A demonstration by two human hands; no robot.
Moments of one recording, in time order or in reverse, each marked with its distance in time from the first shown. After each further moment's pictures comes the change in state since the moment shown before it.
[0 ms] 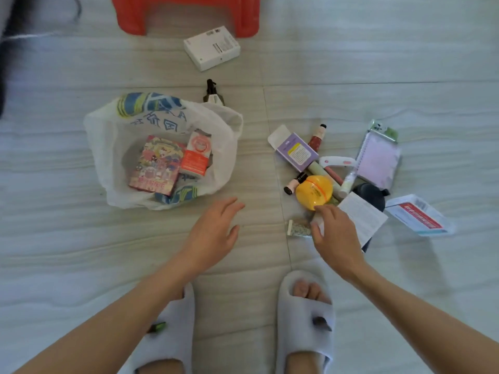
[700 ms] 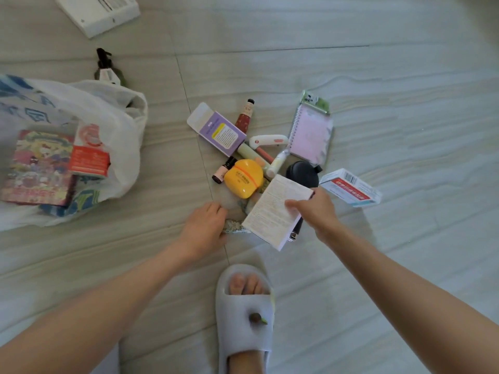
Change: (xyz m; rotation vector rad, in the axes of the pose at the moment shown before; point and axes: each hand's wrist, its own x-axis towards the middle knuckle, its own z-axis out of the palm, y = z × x) left_hand 0.072 0.061 0.107 0.254 -0.367 0.104; right_hand 0.035 0.093 -0.033 0.600 -0.063 0.733
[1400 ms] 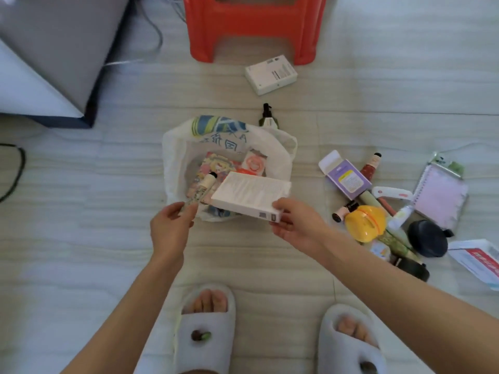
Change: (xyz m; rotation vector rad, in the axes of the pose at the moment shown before) left_hand -0.176 -0.140 -0.122 -1.191 0.935 -1.106; right_hand -0.141 -0.152 0.163 0.514 -0.707 0.187
